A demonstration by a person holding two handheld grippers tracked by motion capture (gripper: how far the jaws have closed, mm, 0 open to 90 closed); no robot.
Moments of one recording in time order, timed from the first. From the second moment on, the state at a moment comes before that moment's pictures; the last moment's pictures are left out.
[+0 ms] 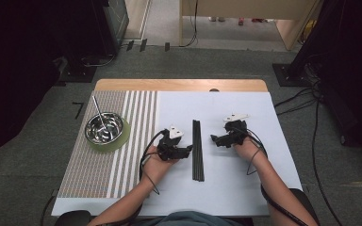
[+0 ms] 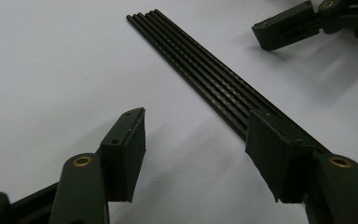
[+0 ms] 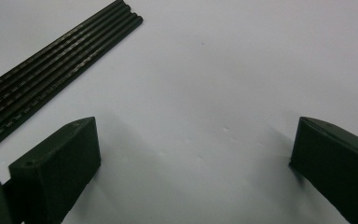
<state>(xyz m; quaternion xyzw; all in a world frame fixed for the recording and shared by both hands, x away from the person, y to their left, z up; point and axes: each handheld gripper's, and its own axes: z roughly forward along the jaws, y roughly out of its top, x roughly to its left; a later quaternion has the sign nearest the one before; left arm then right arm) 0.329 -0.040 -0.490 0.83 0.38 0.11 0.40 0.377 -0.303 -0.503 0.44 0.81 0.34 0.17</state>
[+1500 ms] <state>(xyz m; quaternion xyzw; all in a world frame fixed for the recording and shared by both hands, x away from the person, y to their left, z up) 0.321 -0.050 -0.495 0.84 0.36 0.12 0.39 0.377 -0.303 -0.503 0.44 0.81 0.34 0.17</state>
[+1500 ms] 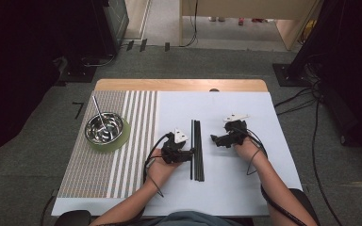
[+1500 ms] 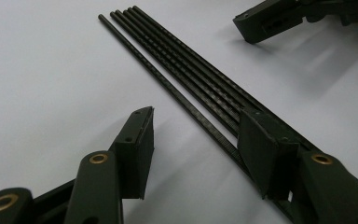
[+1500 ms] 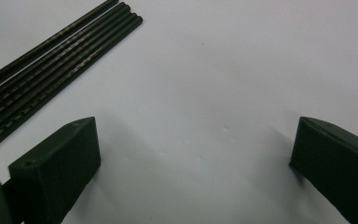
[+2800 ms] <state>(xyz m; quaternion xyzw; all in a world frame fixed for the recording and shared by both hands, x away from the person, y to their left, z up) 0.339 -0.021 -0.490 0.83 0.39 0.12 0.38 0.377 -0.303 -0.503 0.44 0.81 0.34 0.17</state>
